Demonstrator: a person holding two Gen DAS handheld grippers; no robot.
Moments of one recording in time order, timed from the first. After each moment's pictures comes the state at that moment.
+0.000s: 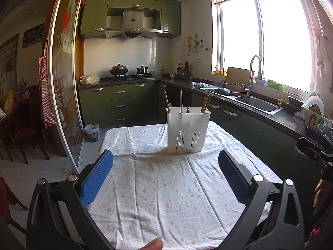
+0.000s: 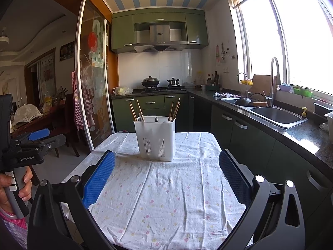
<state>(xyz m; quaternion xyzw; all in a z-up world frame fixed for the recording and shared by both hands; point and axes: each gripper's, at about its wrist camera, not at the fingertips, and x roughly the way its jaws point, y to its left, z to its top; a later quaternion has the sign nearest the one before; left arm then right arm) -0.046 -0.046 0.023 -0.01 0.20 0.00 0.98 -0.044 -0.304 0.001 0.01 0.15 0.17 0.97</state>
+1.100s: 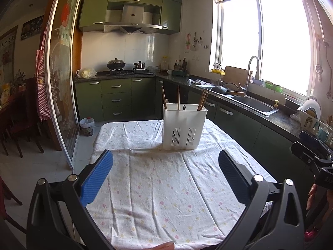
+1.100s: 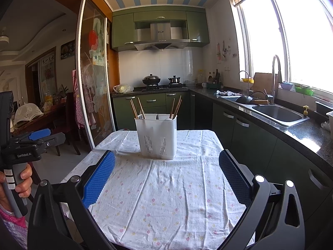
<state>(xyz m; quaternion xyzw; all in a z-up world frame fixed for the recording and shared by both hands) -0.045 -0.041 0.022 -0.03 0.21 -0.01 0.98 -0.043 -0.301 -0.002 0.01 0.16 0.17 0.97</state>
